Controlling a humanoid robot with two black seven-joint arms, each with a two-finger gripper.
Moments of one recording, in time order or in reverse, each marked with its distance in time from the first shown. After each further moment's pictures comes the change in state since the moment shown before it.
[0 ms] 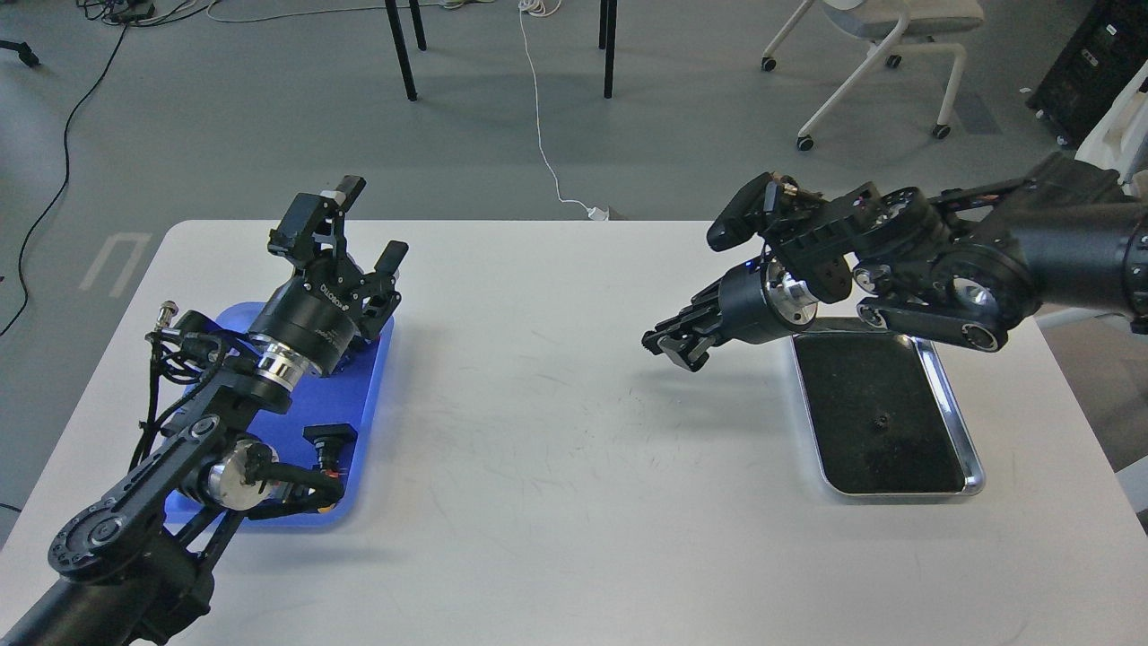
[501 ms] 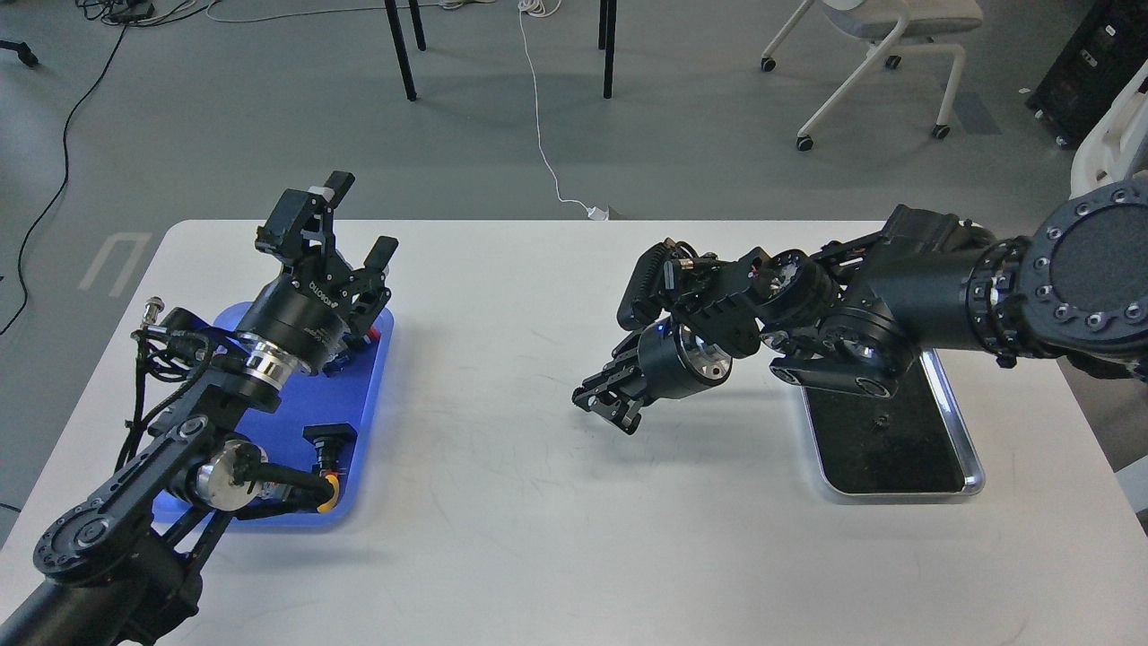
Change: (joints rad) left arm 0.005 0.015 0.002 -0.015 -0.001 0.000 -0.013; right arm -0.053 0.185 -0.141 -0.061 0.007 -0.174 0.000
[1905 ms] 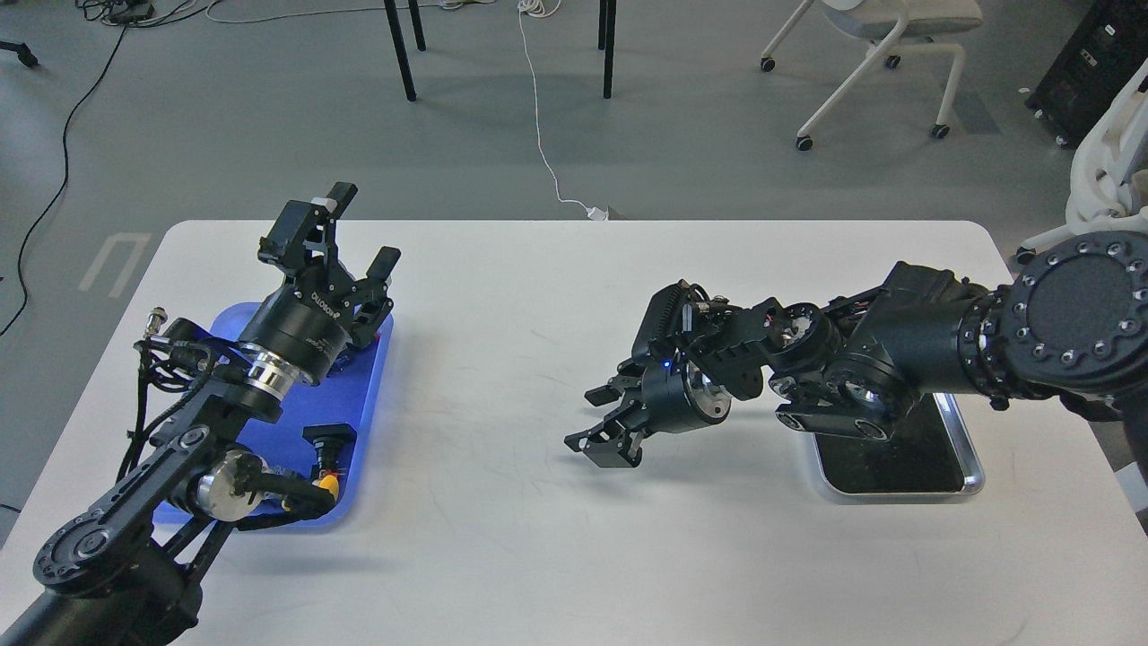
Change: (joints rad) left arm 0.022 -0.002 0.002 -0.007 0.000 0.000 0.000; right arm -0.091 -0.022 0.053 0.015 0.071 -0.141 0.000
